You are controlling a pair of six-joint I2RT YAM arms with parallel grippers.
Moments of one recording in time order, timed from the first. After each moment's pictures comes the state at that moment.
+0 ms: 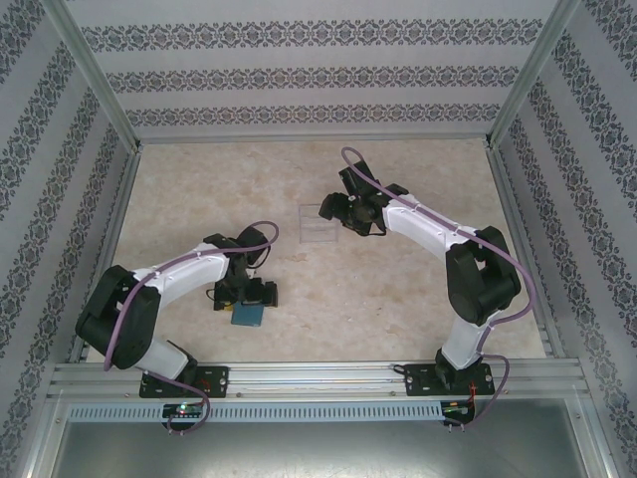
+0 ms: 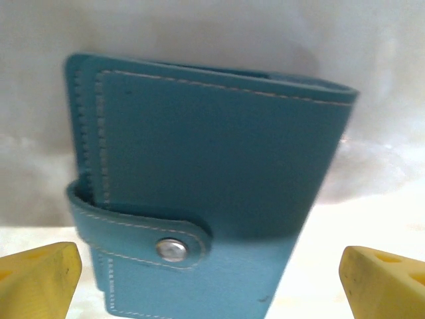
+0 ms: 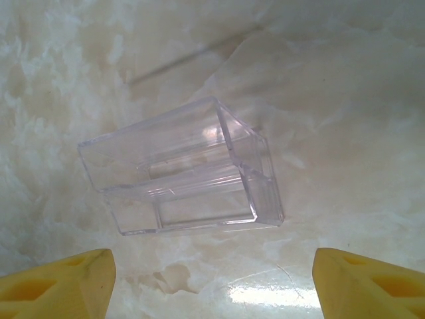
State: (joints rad) left arm -0.52 1.50 0.85 -0.93 0.13 -0.61; right arm 0.52 1.78 1.32 -0.54 -0.09 0.86
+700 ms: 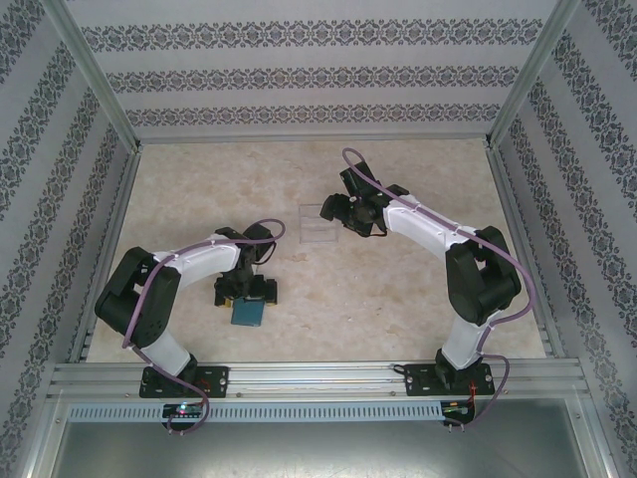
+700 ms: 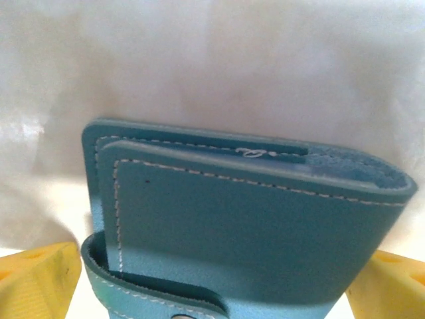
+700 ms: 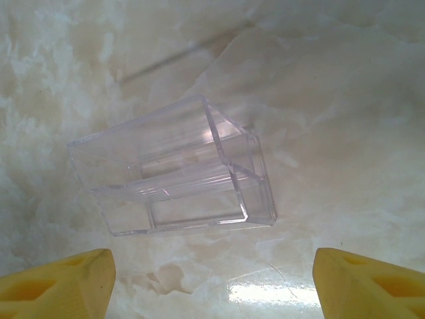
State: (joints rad) left arm -0.50 1.63 0.91 -0.93 0.09 -0.60; right arm 0.51 1.78 1.32 -0.55 -0.09 0.86
